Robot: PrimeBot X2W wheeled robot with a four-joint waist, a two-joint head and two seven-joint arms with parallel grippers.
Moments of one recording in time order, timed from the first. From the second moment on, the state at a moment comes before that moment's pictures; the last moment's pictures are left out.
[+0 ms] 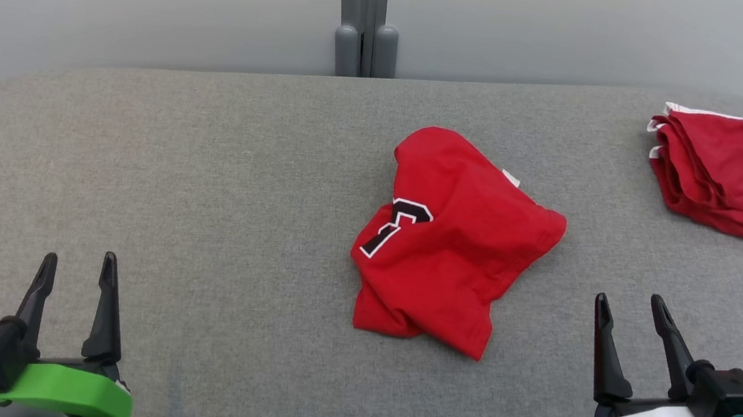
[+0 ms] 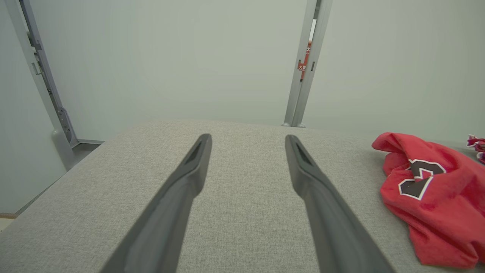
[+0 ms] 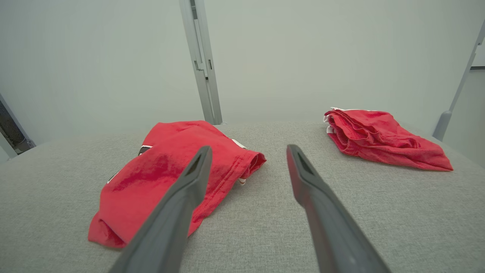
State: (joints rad) left arm -0.01 0.14 0.02 0.19 -0.30 -0.07 -0.26; right arm -0.01 -0.10 0.03 0.15 0.18 0.13 -0.26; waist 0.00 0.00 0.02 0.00
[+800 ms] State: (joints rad) left arm -0.01 0.12 0.04 0.19 -0.27 -0.08 -0.26; right arm -0.02 -0.10 0.03 0.16 0.17 0.13 -0.26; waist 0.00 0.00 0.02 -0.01
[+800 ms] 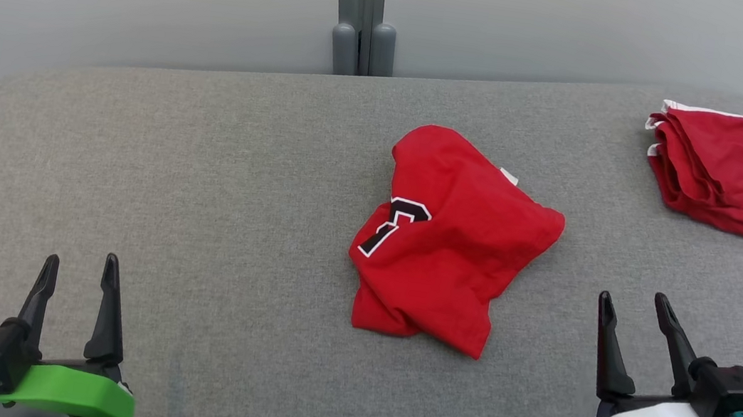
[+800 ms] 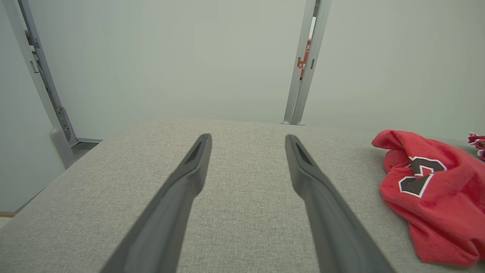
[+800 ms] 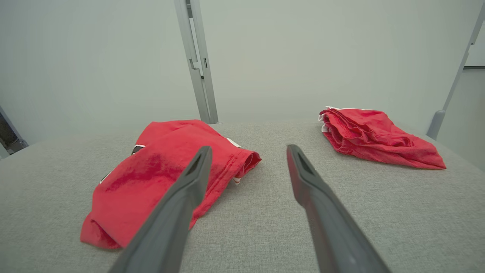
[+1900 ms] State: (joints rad) left arm -0.16 0.06 -0.04 0.22 -0.25 -0.11 -0.26; right arm -0.63 -0.31 0.10 0.76 0.17 0.13 -0.14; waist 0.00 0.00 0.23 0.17
